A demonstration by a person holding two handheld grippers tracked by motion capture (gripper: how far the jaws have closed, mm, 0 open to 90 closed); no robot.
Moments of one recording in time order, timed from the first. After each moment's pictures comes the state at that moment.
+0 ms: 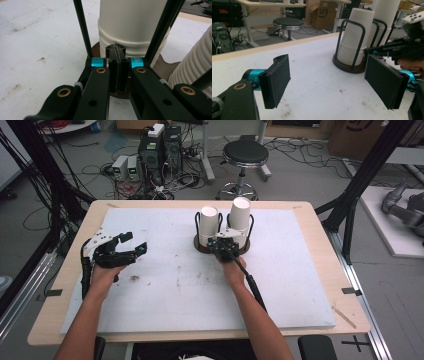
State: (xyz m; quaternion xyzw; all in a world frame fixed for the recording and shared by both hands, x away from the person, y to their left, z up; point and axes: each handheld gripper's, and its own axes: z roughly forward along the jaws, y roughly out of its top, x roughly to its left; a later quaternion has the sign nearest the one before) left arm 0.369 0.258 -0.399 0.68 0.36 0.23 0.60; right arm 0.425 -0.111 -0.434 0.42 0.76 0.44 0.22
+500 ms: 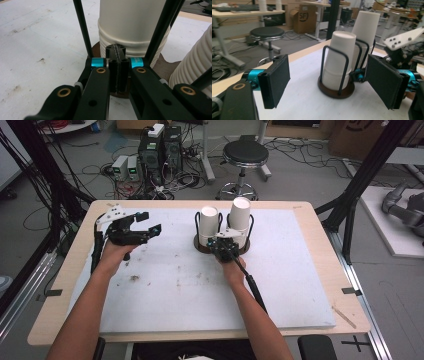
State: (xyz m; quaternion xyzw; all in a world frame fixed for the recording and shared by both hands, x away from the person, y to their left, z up) left arm 0.424 0.217 -0.350 0.71 0.29 0.19 0.62; right arm 0.425 -0.111 -0.435 0.42 0.76 0.44 0.22
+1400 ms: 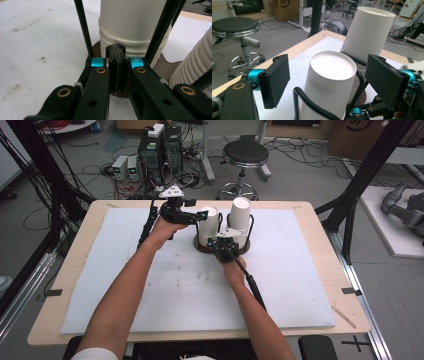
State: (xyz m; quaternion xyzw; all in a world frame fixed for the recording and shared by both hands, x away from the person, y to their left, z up) left arm 0.499 0.095 -0.346 0.75 0.27 0.13 0.59; right arm 0.426 -0.112 -0.435 0.41 0.77 0.44 0.22
